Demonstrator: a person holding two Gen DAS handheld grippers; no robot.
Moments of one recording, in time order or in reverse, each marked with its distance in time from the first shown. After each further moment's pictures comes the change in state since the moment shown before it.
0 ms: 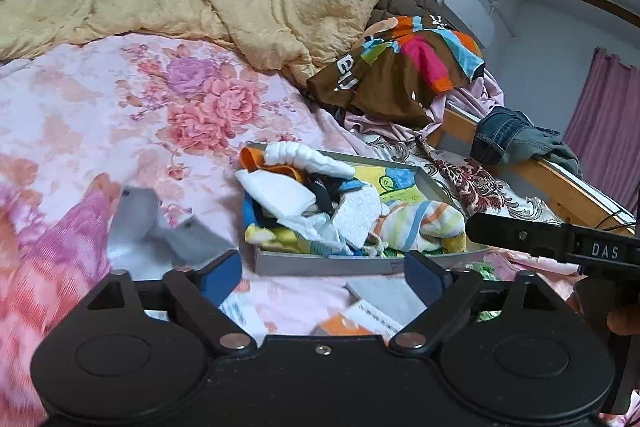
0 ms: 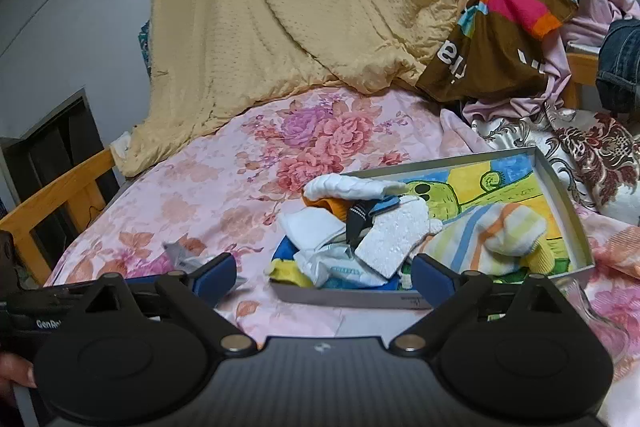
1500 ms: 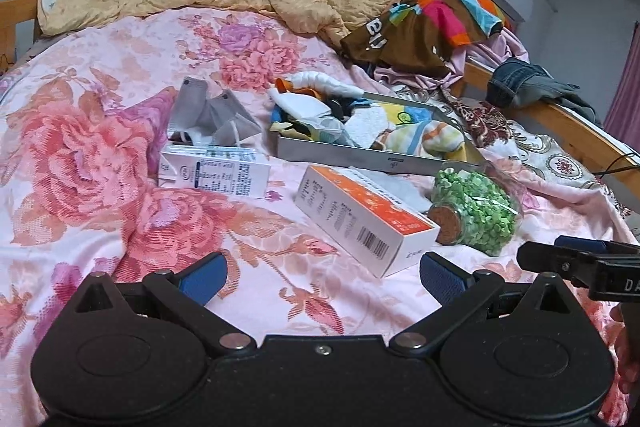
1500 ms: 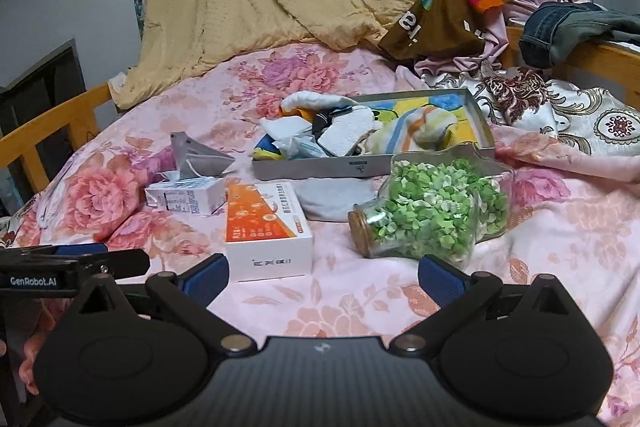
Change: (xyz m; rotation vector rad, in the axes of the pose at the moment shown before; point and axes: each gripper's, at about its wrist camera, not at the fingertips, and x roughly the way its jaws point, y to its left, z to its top) left arm -0.089 -0.068 -0.101 -0.011 0.063 0.191; right arm -0.124 0.007 -0.102 -0.054 0.095 -0.115
